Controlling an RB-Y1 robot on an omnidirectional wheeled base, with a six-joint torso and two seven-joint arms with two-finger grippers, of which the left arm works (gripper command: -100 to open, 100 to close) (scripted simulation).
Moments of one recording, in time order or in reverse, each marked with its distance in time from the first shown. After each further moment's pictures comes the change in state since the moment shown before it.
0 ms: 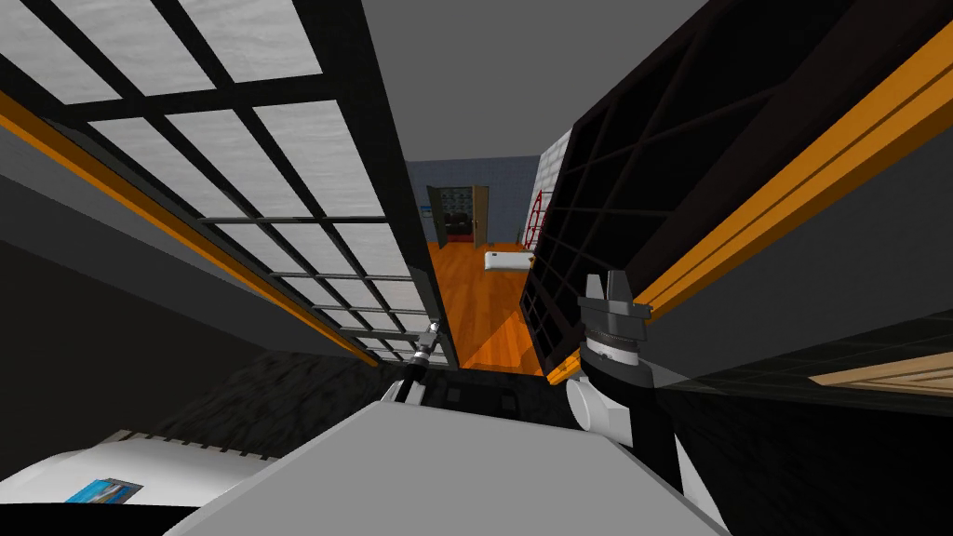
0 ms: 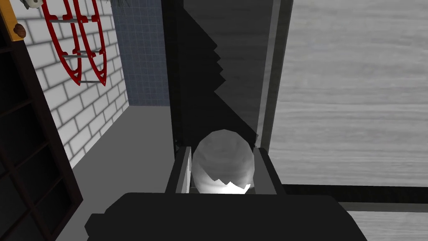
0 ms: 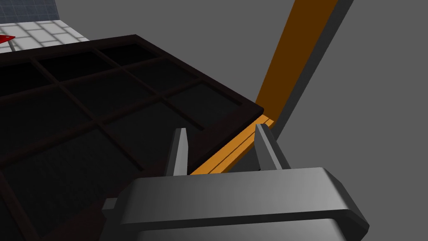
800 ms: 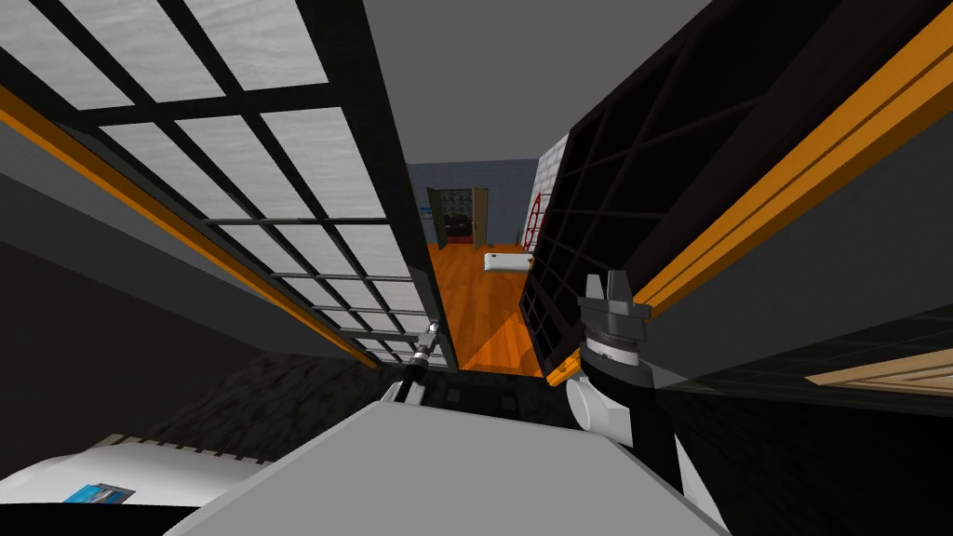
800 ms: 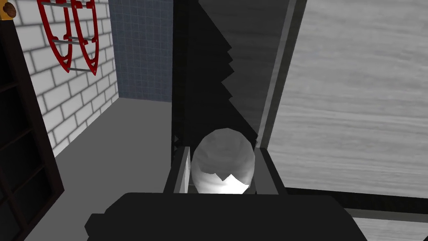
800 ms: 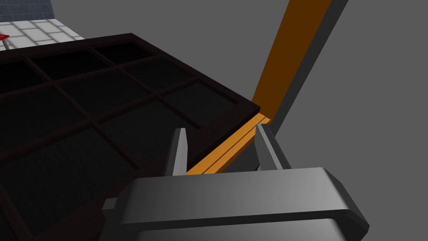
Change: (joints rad) arm 0.000 0.005 -0.004 0.011 0.021 0.001 0.076
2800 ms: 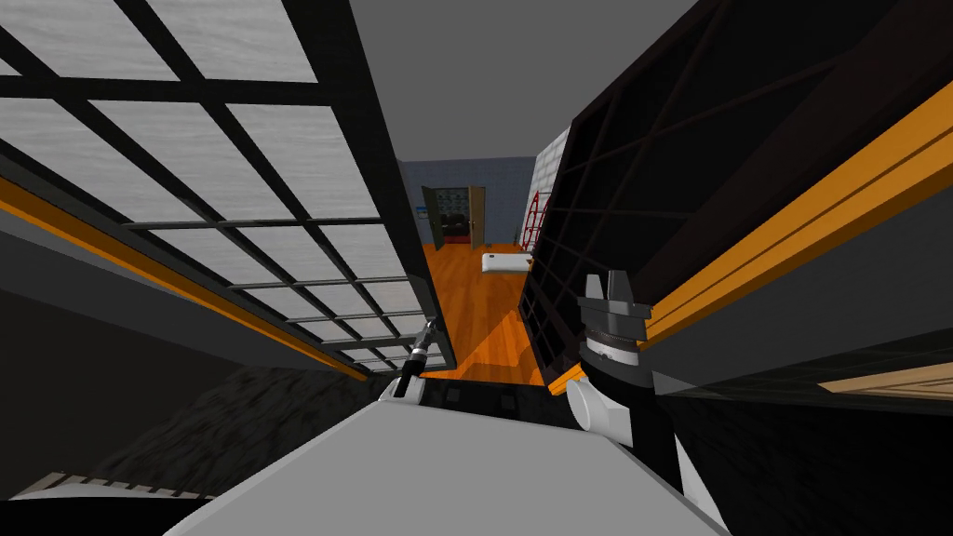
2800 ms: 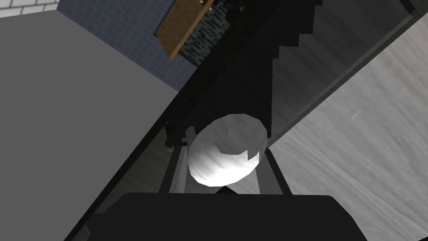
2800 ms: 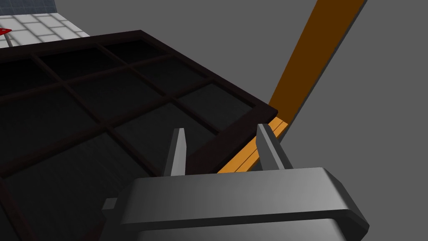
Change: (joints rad) arm -0.049 0.024 -0.006 0.047 0.158 -0.024 0.481
